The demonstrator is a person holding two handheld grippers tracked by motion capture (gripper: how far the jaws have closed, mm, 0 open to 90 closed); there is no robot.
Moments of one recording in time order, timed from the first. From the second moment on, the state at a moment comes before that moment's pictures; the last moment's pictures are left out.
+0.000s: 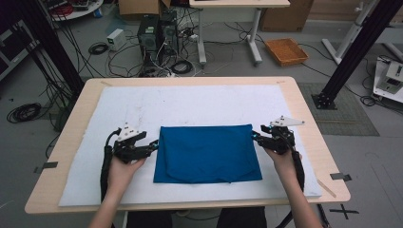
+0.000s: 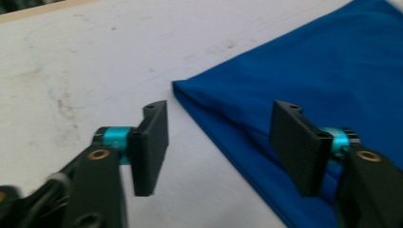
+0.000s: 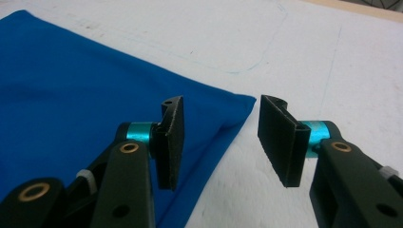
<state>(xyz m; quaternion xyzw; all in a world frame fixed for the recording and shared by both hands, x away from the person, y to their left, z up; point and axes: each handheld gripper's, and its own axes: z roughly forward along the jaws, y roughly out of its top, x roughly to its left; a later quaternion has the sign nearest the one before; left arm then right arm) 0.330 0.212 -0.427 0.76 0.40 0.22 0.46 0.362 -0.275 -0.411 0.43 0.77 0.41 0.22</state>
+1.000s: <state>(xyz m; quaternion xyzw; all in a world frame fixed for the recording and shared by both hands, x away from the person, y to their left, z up) 0.295 0.235 -0.415 0.71 0.37 0.21 0.56 0.332 -0.304 -0.407 0.43 0.74 0.46 0.22</state>
